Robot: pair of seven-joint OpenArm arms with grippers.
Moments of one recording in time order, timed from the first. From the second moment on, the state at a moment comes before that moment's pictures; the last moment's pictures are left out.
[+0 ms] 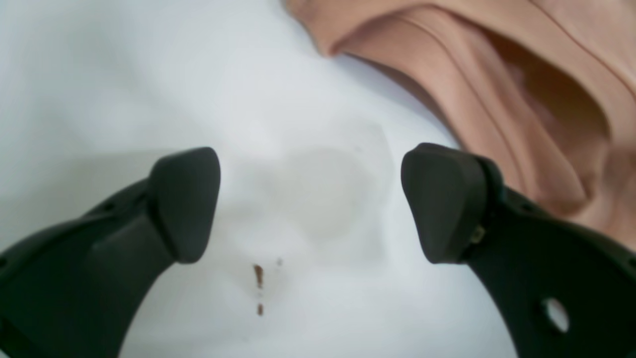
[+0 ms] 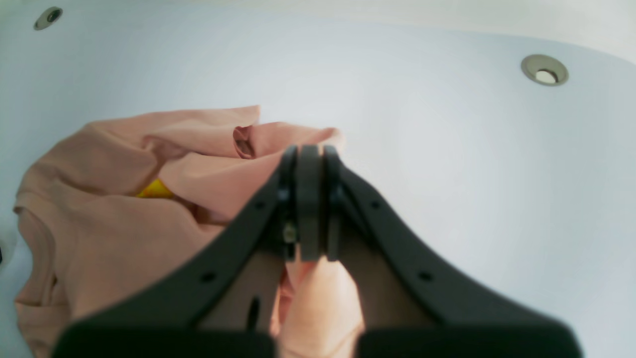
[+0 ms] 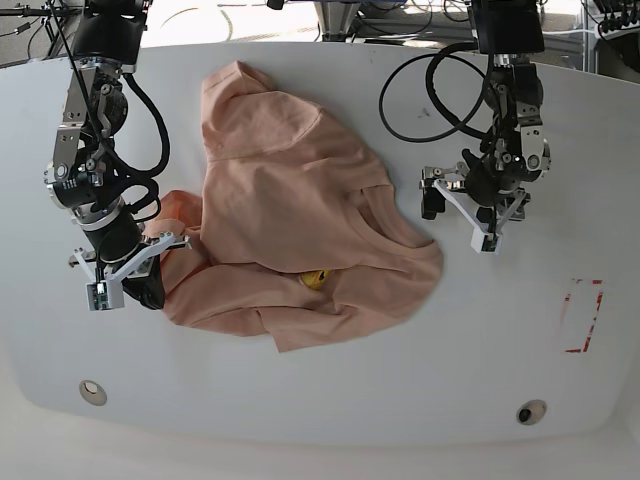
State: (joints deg) left arm 0.2 -6.2 -8.7 89.1 -13.5 -17.0 49.4; right arm 2.5 19.7 11.8 109.3 29.1 13.5 -47.7
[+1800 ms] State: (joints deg) left arm -11.3 -4.6 -5.7 69.6 -22.0 -19.2 40.2; right arm 1.8 19.7 11.9 109.5 29.2 13.5 -48.0
